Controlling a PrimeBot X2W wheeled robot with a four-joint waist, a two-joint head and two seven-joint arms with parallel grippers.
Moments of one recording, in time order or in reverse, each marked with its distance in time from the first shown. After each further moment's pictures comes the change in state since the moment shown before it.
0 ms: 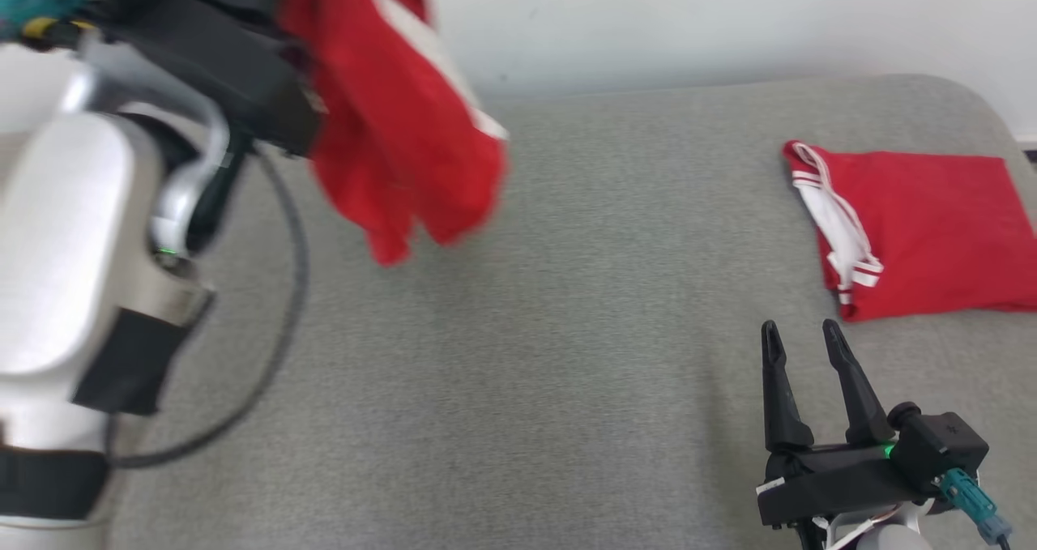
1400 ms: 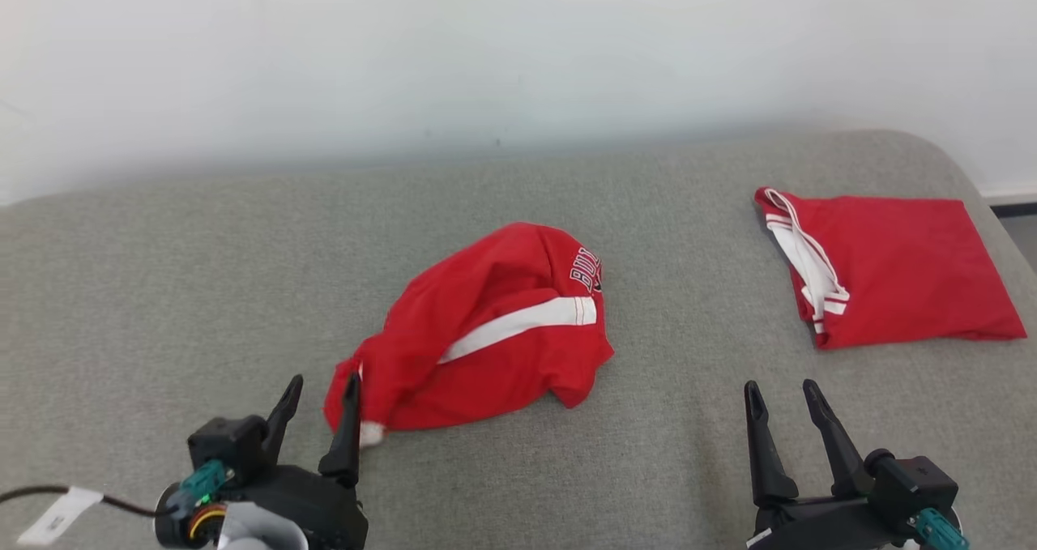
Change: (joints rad) left arm 0.716 -0.121 -0.009 0.253 -0.122 0.116 -0.344; right arm 0.072 0.000 0.026 0.066 0.002 0.000 0.000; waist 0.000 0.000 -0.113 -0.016
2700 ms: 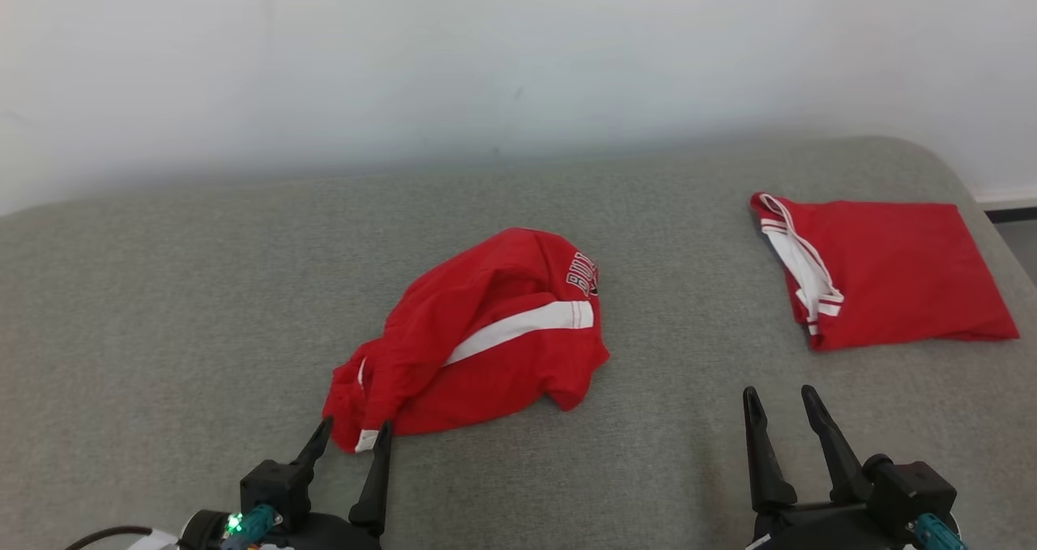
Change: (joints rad) left arm 0.097 -0.063 0.054 -0.006 0.242 -0.038 -0.008; right arm 0.013 0.000 0.003 -0.003 0.002 0.000 0.000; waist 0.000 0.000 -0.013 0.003
